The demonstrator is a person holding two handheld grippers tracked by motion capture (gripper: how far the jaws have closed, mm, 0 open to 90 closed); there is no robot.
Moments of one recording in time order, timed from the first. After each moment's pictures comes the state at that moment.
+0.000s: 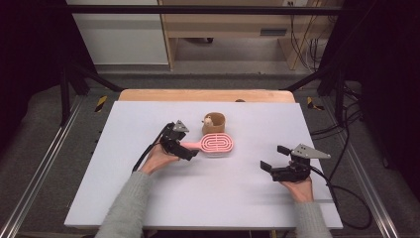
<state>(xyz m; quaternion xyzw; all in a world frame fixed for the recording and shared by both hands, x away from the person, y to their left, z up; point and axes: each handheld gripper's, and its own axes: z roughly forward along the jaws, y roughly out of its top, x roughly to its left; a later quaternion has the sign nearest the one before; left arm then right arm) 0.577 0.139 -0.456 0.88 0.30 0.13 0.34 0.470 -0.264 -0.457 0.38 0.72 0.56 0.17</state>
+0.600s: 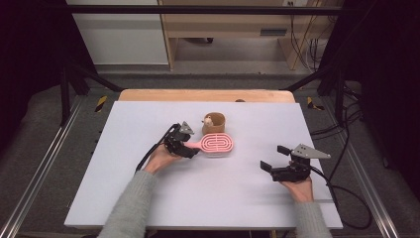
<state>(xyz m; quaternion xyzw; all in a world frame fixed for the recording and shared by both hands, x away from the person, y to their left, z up) 0.579 0.127 -0.459 0.90 0.27 0.14 0.32 0.470 -0.264 -0.457 0.38 0.72 0.56 0.17</state>
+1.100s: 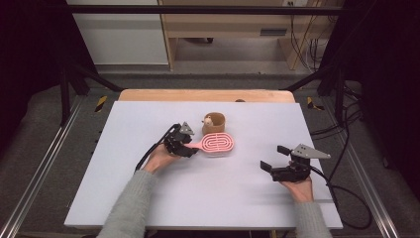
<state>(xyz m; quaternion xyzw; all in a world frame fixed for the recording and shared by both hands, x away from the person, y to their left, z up) 0.580 0.130 -0.459 0.90 0.26 0.13 0.32 0.470 -0.264 -0.457 0.38 0.72 0.56 0.17</state>
